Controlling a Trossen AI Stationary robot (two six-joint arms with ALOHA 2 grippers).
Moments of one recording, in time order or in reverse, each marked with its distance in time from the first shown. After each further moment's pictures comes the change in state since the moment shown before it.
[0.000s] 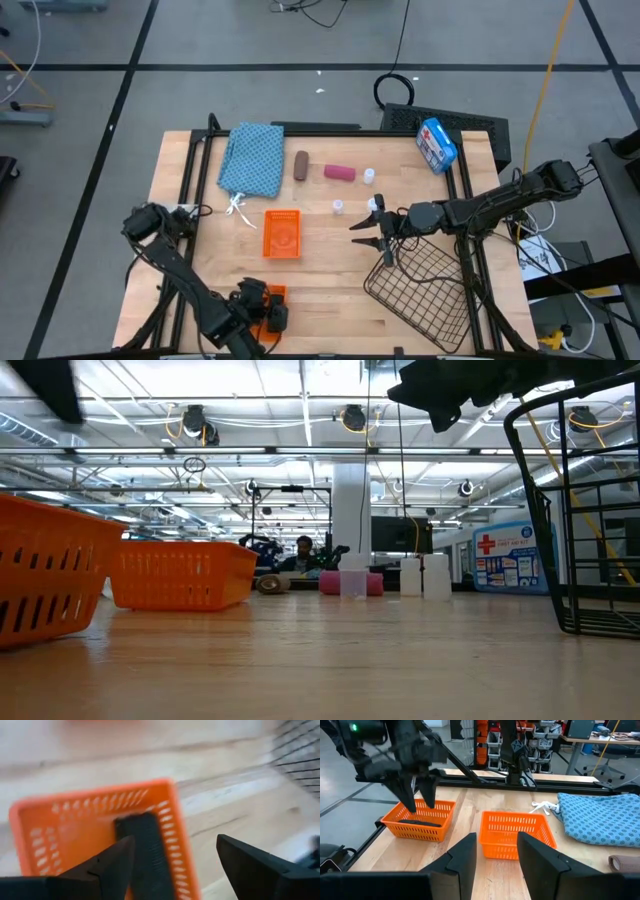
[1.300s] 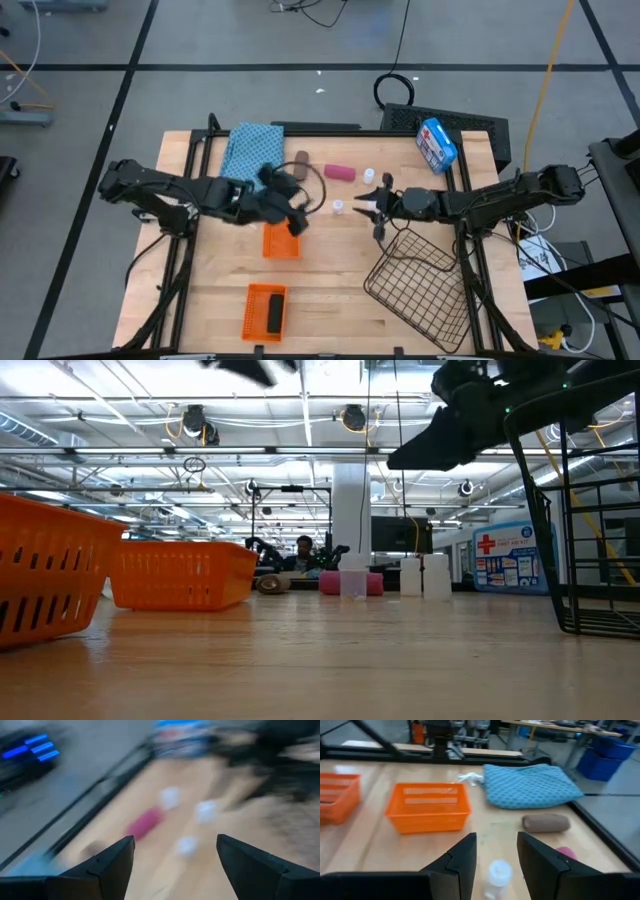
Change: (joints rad) left arm 0.646 -0.432 -0.002 0.323 -0.004 1.801; right arm -0.205 0.000 -0.101 0.021 0.131 -0.072
